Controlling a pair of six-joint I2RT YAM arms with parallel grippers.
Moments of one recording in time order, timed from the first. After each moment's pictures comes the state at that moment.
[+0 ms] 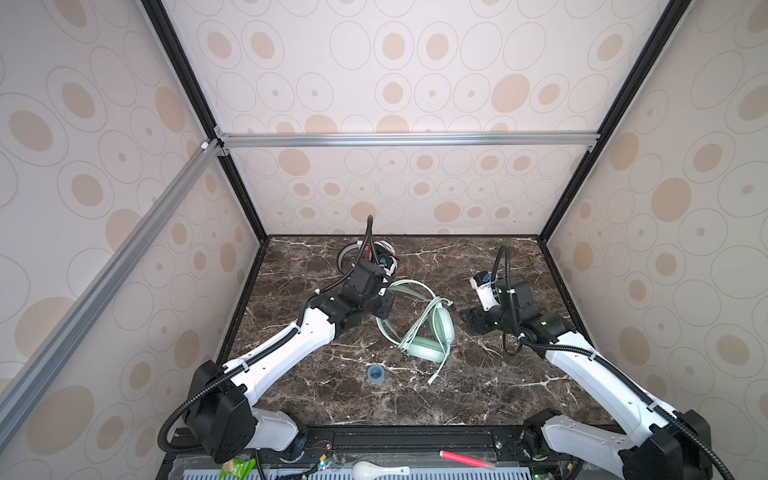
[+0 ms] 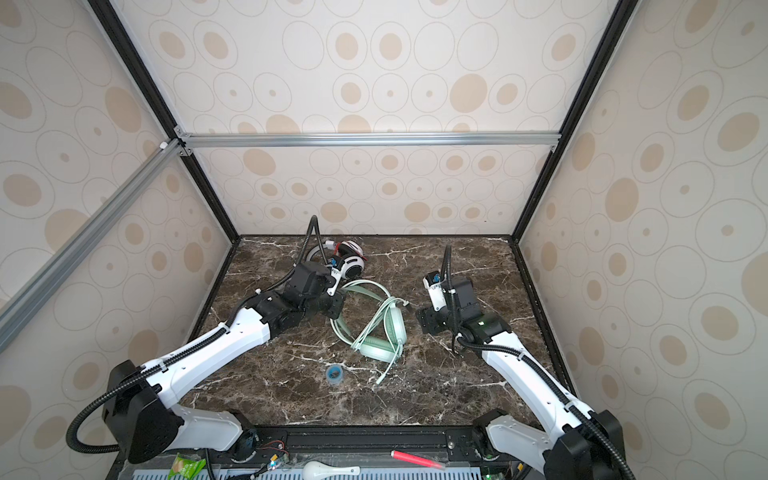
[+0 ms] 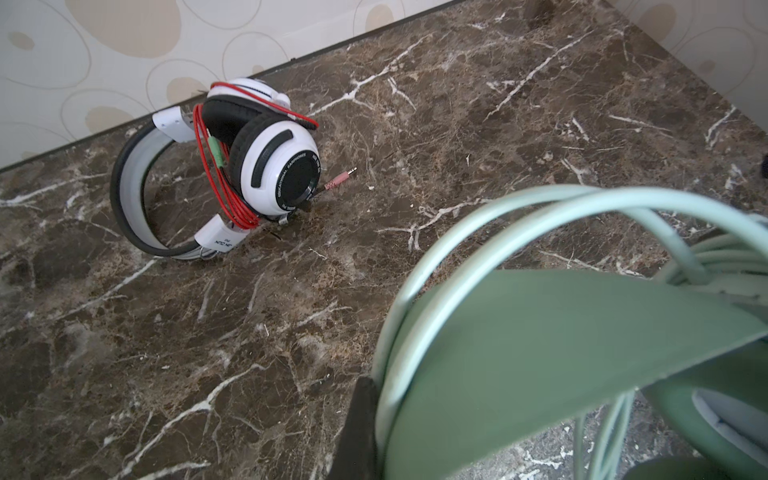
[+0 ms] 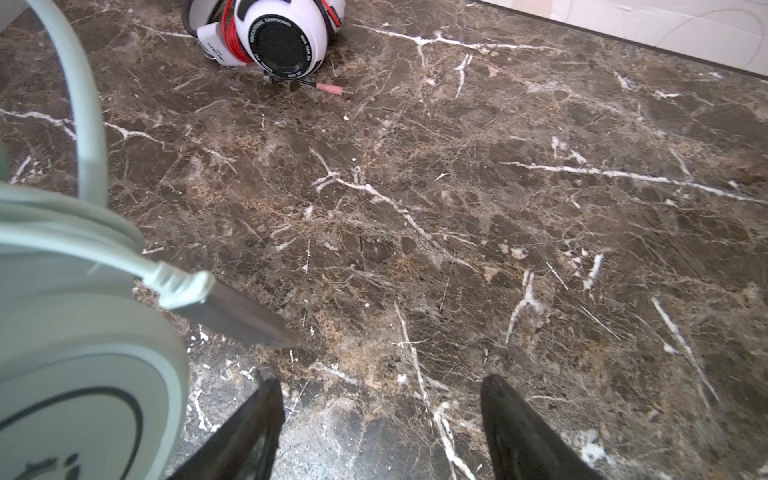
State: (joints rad) left arm -0.67 1.39 1.16 -0.50 -0.11 -0.16; right arm 0.39 1.09 0.85 -0.52 -0.04 0.01
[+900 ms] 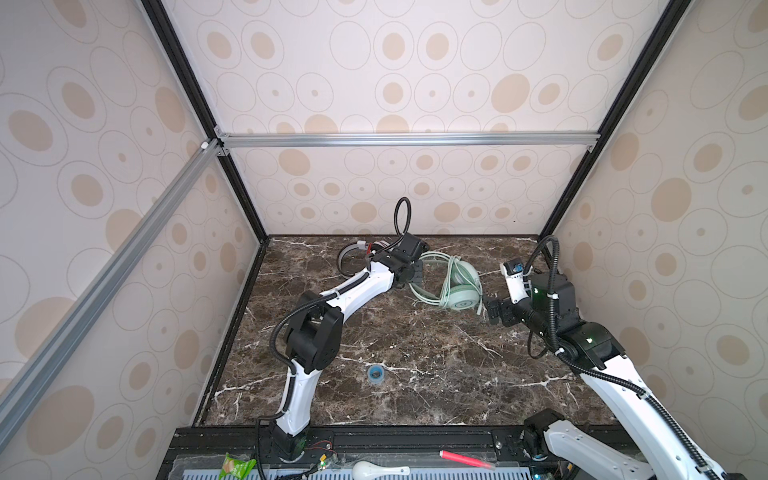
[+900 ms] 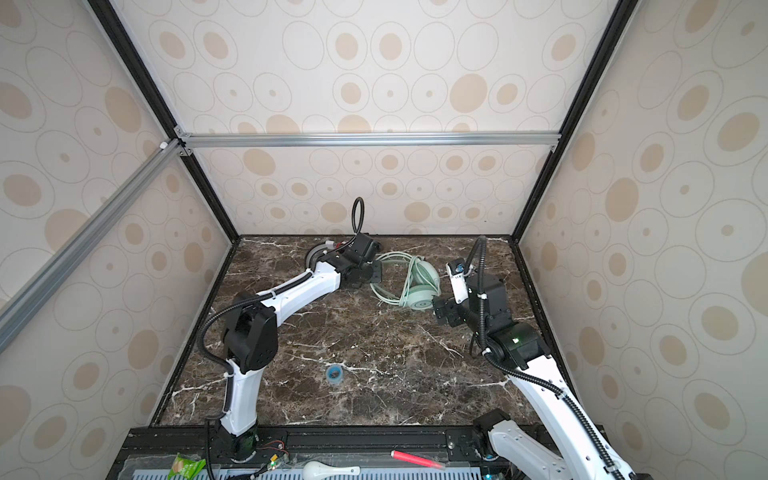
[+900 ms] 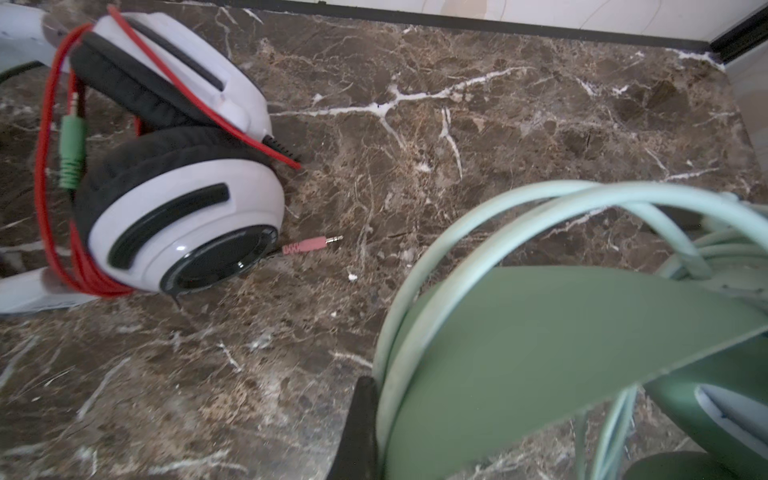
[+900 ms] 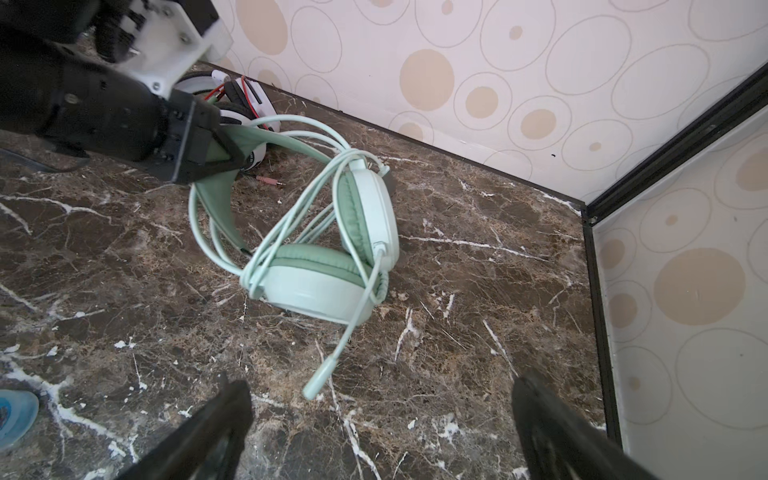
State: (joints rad) left arm -0.65 2.13 1.86 -0.60 -0.17 -0.56; right arm 0.38 0.89 1.01 -0.67 0.16 -0.09
